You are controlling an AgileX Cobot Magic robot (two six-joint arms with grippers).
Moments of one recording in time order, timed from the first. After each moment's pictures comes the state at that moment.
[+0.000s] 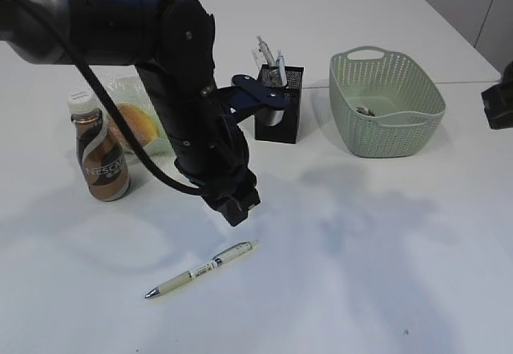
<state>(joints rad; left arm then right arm) -0.70 2.00 -1.52 -0.09 0.96 0.25 0.27 1.19 -0.99 -0.28 0.84 0.21</state>
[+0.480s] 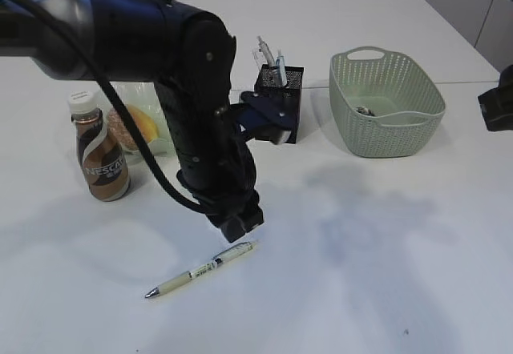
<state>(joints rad) -0.74 2.04 -1.52 -0.01 1.01 0.17 0.27 1.20 -0.98 -0.29 0.82 0.22</state>
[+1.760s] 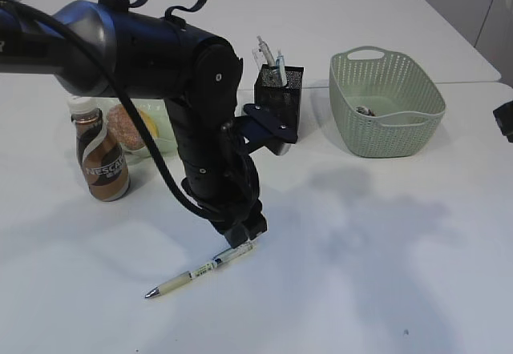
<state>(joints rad) -0.74 2.08 -1.52 -0.01 0.96 0.16 0.27 1.20 -0.98 -0.35 0.89 0.22</state>
